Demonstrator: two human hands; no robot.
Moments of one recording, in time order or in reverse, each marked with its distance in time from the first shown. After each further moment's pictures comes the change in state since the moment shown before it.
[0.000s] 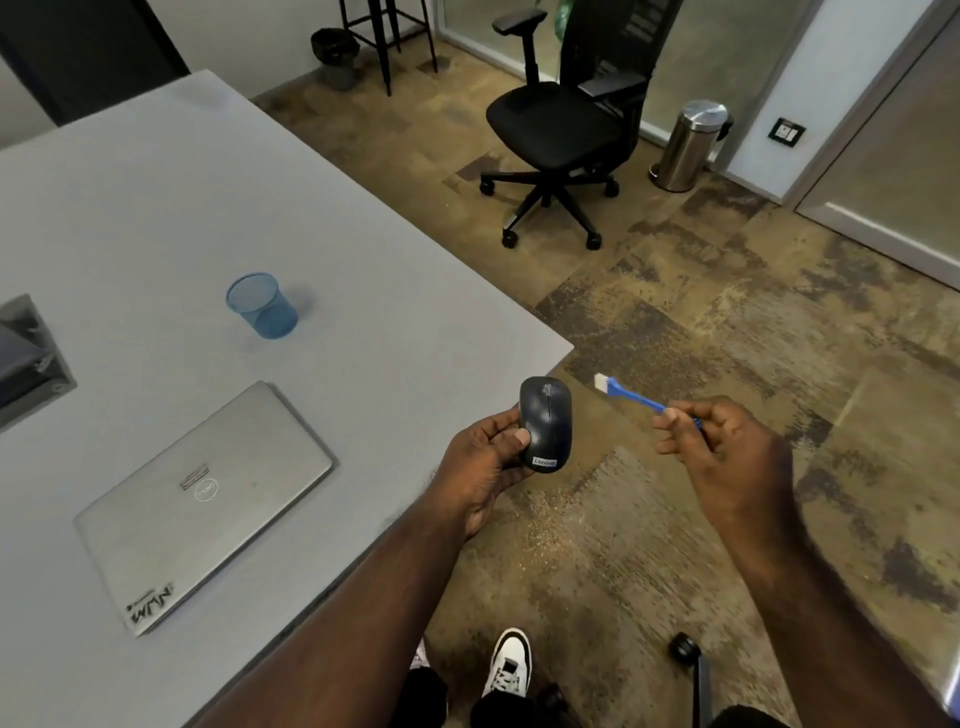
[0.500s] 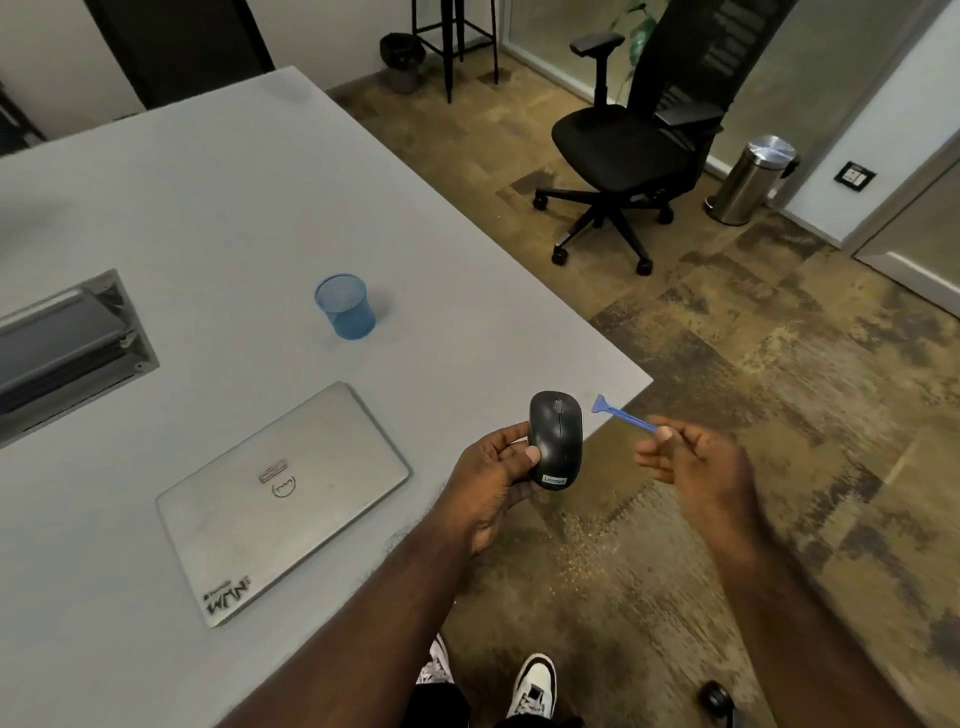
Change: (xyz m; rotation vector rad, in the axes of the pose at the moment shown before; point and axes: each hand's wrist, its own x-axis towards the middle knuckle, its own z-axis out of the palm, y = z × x) left_hand -0.007 0.036 -0.106 -0.070 0.043 0.036; right_hand 0.012 -0.058 0.123 0.238 -0.185 0.337
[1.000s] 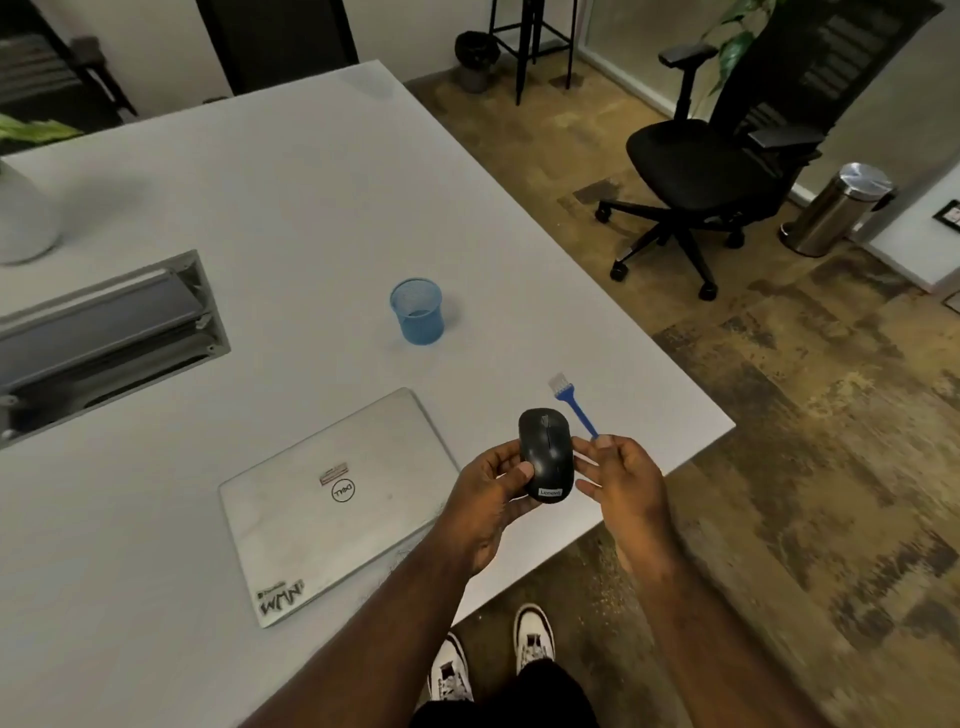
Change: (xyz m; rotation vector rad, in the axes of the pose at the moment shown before) left_hand 0.010 0.021 -0.085 -0.061 0.152 0.029; right_hand -0.011 -0.034 0.155 0.268 -0.253 0.172
